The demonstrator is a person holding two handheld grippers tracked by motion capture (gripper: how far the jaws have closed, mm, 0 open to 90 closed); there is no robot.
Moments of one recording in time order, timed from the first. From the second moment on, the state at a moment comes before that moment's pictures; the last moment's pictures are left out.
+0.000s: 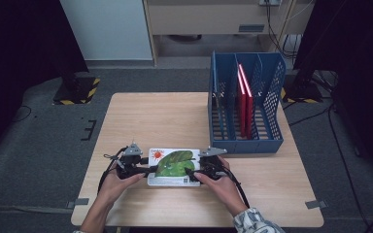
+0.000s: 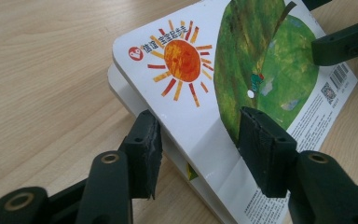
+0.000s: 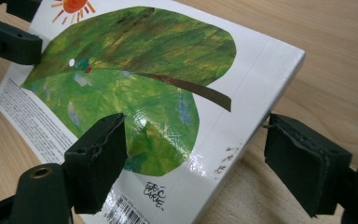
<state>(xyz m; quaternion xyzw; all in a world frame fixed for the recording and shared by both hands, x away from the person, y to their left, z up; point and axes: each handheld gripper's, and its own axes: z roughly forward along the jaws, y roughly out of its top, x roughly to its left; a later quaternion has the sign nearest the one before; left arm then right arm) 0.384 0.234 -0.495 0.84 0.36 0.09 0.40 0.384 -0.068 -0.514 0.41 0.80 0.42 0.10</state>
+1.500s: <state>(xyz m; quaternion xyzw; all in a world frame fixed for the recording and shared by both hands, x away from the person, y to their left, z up) 0.389 0.227 -0.498 0.85 0.36 0.08 0.39 0.393 -0.073 -0.523 0.41 0.82 0.39 0.05</state>
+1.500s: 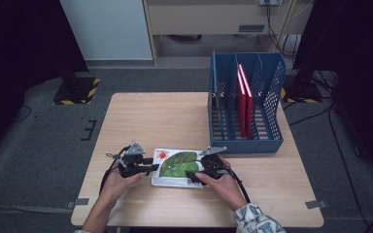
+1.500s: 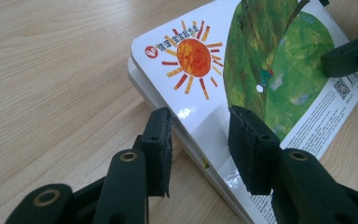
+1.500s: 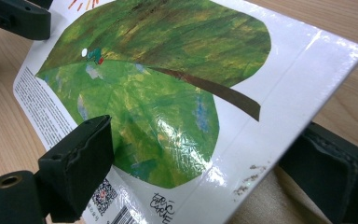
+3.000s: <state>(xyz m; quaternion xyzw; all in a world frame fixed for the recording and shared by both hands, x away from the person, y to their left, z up) 0.373 0.246 -0.476 0.80 0.39 0.16 0.43 0.389 -0.057 -0.480 0.33 0.83 0.43 0.15</state>
